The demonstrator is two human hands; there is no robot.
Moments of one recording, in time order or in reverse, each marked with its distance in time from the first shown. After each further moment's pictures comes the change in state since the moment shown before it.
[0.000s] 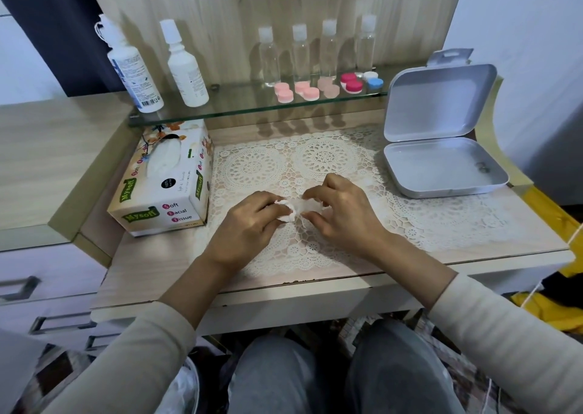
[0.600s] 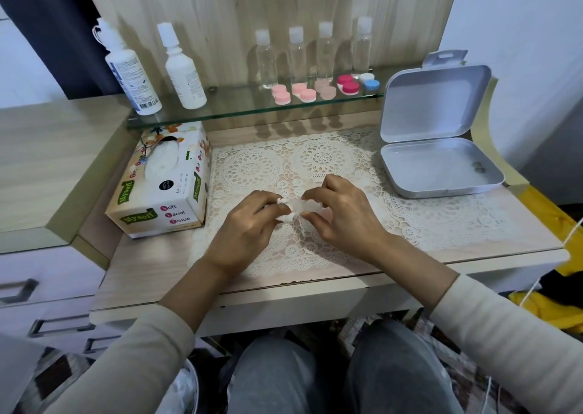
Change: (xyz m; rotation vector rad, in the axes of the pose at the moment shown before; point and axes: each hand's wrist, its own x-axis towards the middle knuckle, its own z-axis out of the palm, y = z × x) left_hand 0.002 0.005 -0.001 0.040 -0.001 -0.016; right_hand -0.004 0.002 -0.004 -0.010 0.035 -0.050
